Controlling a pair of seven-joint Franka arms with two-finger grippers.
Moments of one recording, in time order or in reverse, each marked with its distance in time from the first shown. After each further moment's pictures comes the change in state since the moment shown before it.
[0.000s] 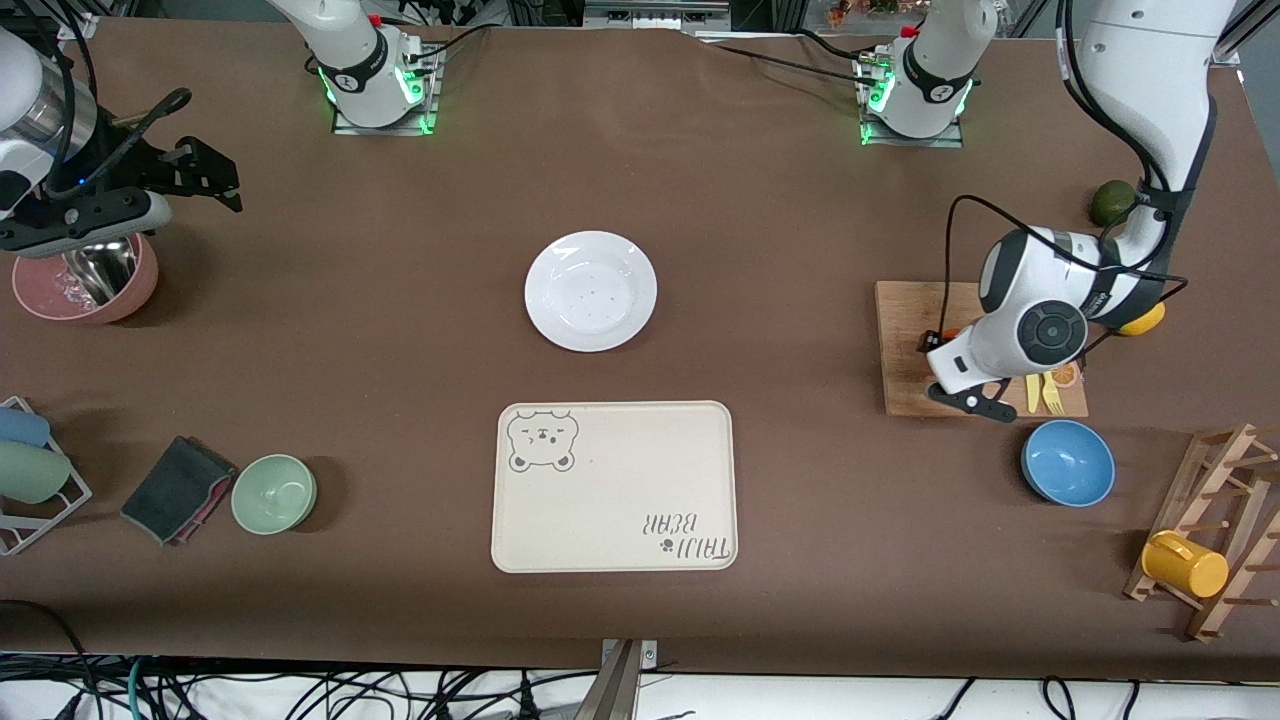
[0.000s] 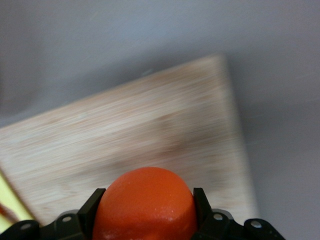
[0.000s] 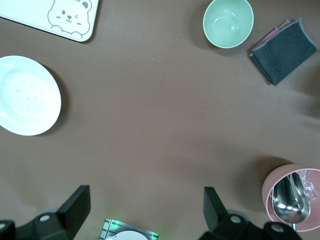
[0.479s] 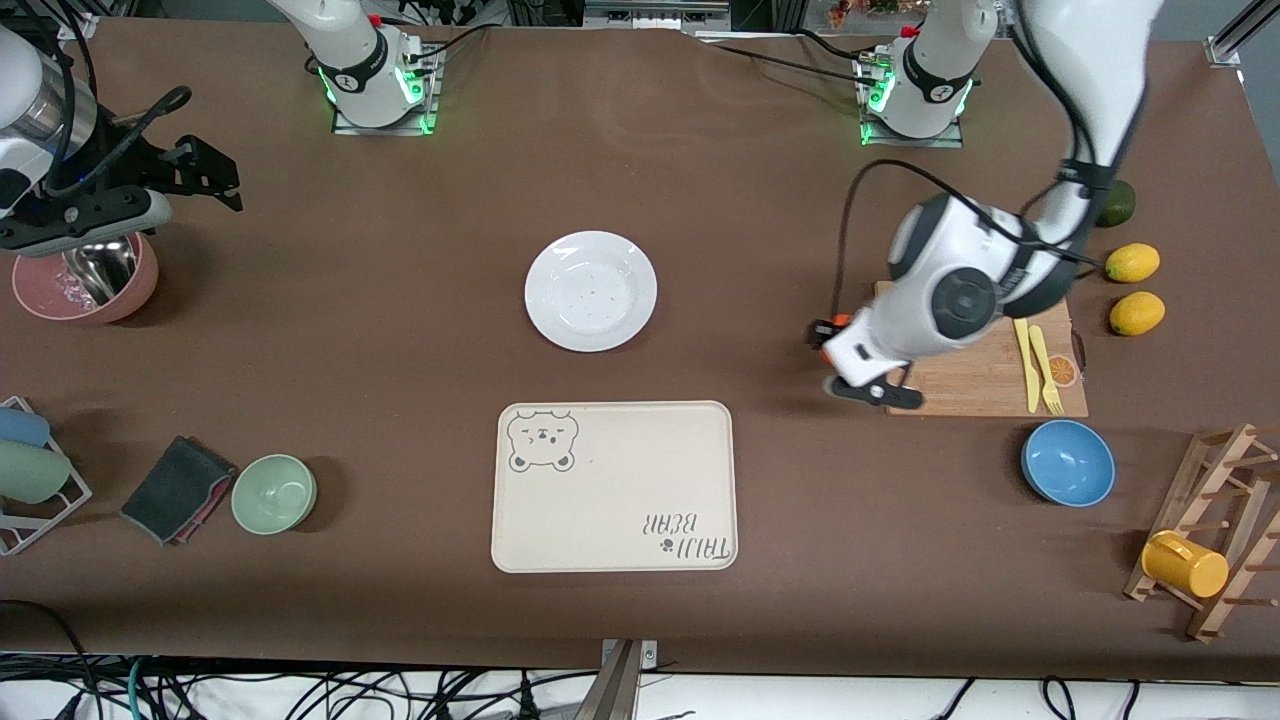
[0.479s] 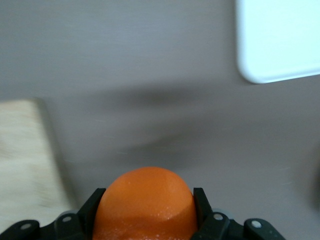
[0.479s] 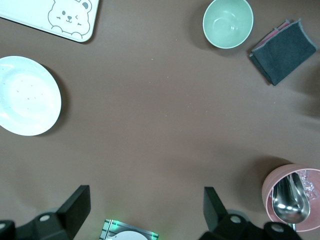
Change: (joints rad) left arm -0.164 -0.008 -0.169 0.146 -0.163 -0.048 -0.445; right arm -0.001 -0.001 0.000 0.000 0.000 0.000 0.000
